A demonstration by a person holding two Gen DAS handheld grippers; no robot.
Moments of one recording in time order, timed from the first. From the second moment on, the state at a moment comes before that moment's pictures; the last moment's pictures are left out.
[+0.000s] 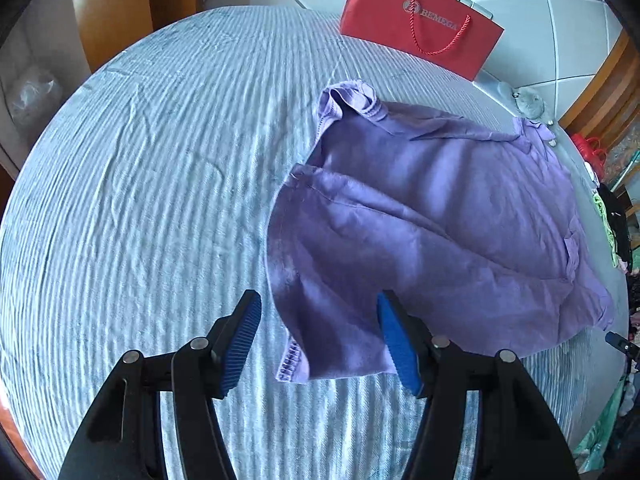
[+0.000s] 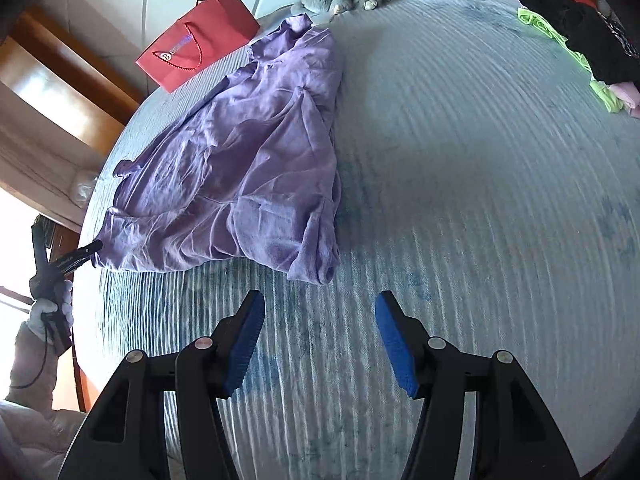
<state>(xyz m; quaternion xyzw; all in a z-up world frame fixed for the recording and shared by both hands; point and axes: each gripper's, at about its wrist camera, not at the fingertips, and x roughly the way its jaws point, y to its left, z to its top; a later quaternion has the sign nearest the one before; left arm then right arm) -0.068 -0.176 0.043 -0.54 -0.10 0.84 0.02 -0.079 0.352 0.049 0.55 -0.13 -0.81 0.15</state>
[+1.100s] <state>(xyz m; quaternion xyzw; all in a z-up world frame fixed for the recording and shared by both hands) -0.026 -0.184 0.081 -0.52 -0.02 0.85 0.04 -0.050 0.362 0.101 0.59 0.00 -0.80 0.12</state>
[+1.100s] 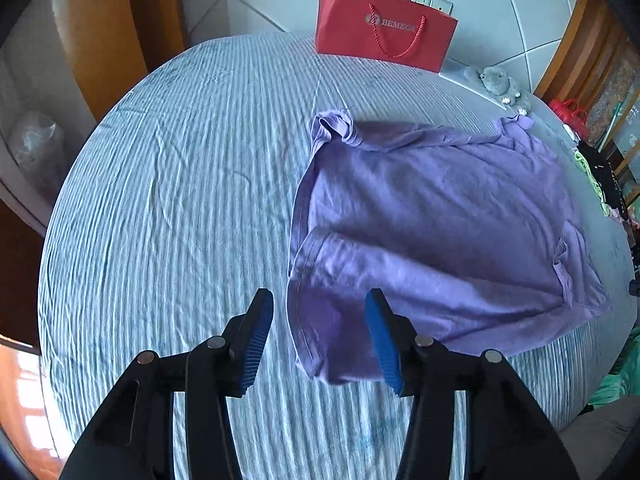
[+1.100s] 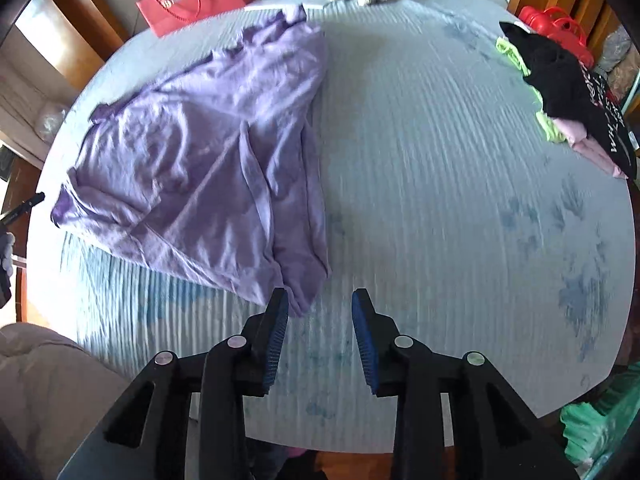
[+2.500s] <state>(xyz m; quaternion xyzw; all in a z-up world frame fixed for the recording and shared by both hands) -0.219 -0.143 0.031 -0.58 -0.01 0.81 0.09 -0.372 0.278 0.098 0.53 0.06 -0.82 0.19</state>
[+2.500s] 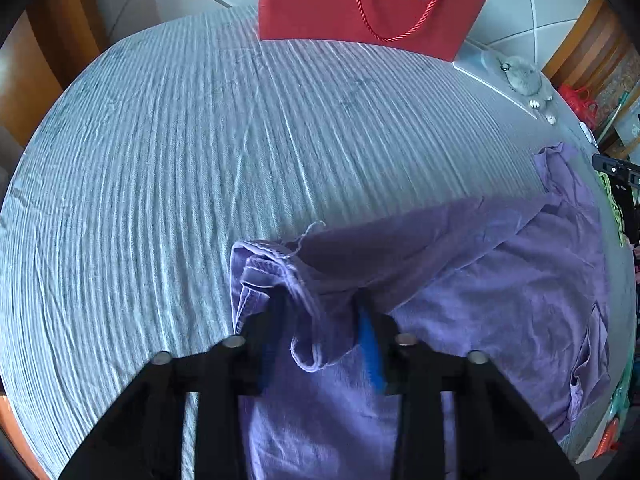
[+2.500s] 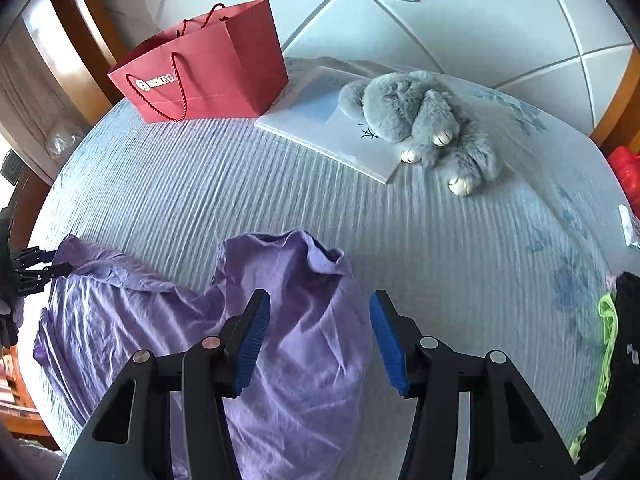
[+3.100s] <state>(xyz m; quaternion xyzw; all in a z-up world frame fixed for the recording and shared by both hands) -0.206 -0.184 0.077 -0.53 -0.06 0.84 0.09 -0.262 0.284 0.187 0.40 0.10 -0.88 0.23</state>
